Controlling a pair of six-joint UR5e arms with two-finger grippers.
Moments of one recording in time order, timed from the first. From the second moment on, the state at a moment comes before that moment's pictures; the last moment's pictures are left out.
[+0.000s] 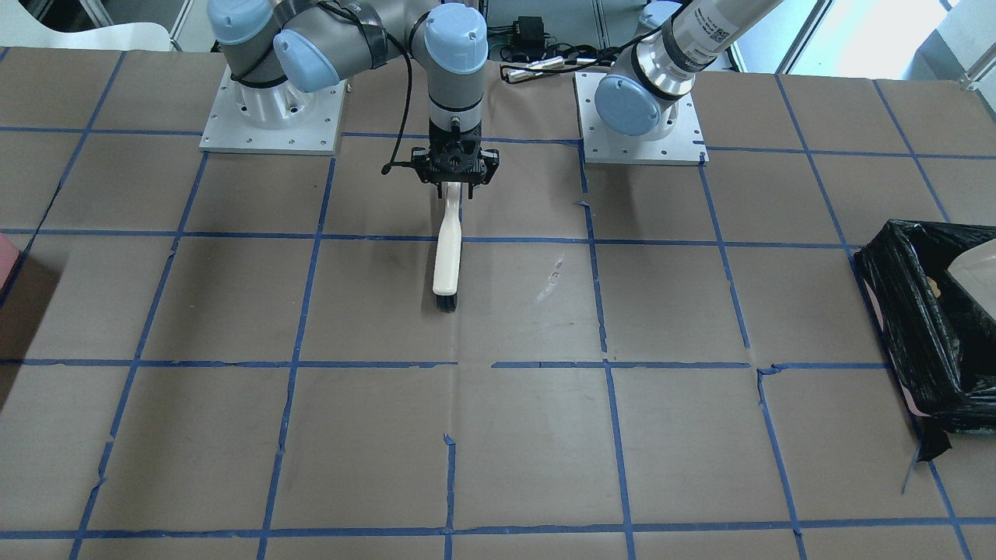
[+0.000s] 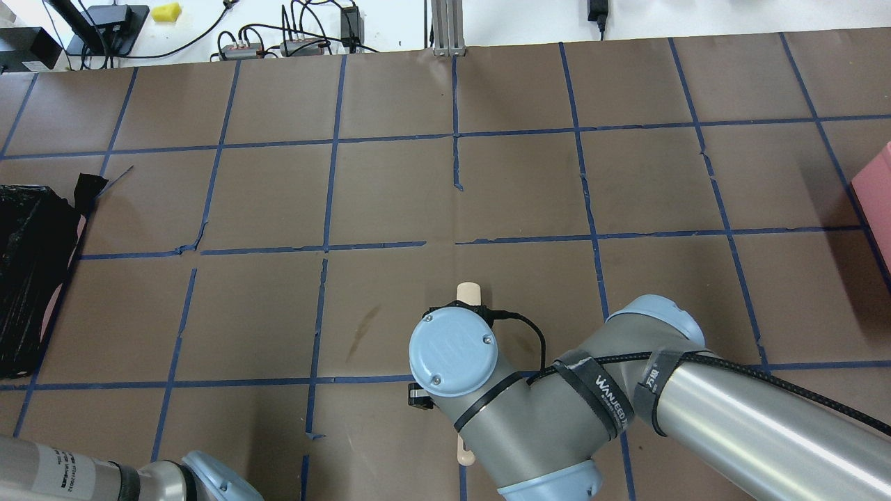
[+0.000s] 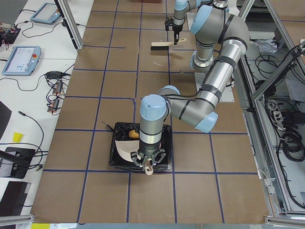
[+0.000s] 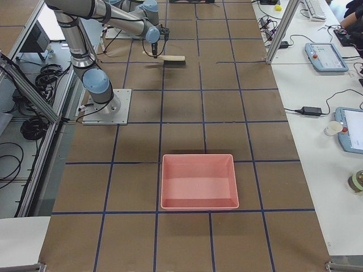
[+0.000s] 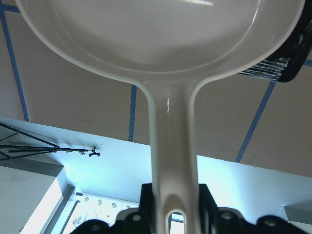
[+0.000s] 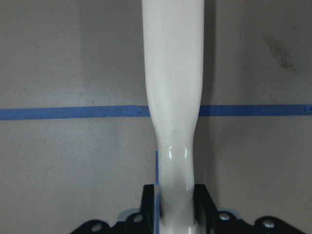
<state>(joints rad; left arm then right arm) -0.54 -1.98 -1.34 -0.93 1.73 2.46 2.22 -1.48 2.19 -2.26 -1.57 0.64</state>
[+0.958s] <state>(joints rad) -0.54 -1.81 -1.34 -1.19 1.56 2.40 2.07 -1.49 2.02 -2.23 -1.60 0.54</state>
